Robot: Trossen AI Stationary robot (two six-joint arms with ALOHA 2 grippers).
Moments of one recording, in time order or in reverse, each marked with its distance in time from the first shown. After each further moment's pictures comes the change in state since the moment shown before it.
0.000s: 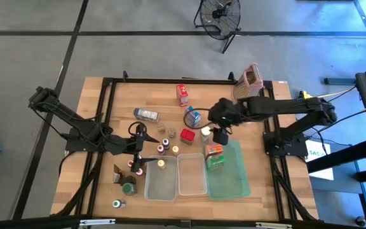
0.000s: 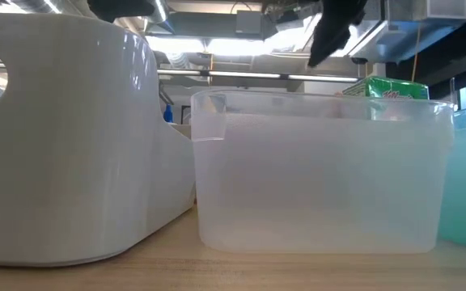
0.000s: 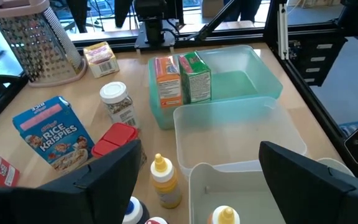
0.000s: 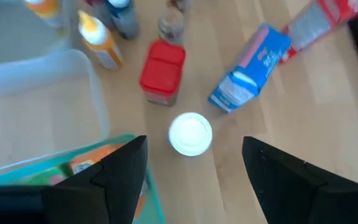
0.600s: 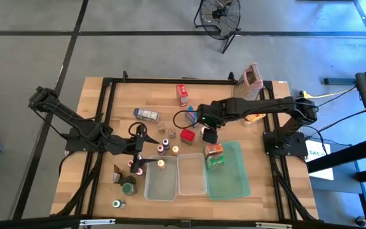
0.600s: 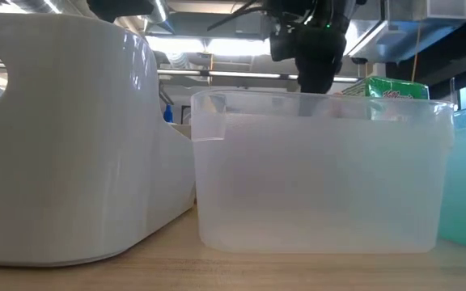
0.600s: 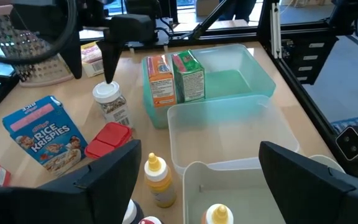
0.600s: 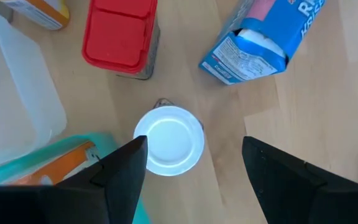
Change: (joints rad) left arm 0.000 0.000 0.000 -0.001 0.024 0.000; right arm -0.074 0.220 0.000 0.006 -0.022 0.000
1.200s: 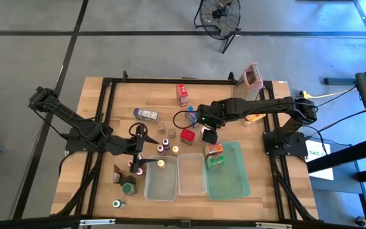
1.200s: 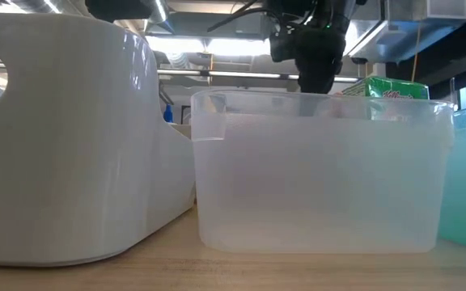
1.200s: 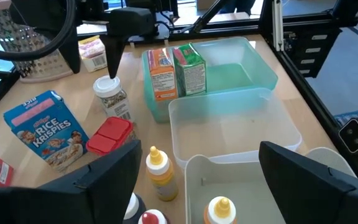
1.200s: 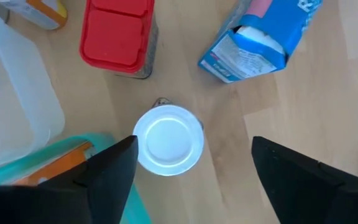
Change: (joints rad) left arm 0.000 0.000 0.000 -0.025 0.000 0.000; right arm 0.000 0.002 0.000 -0.001 0.008 0.013
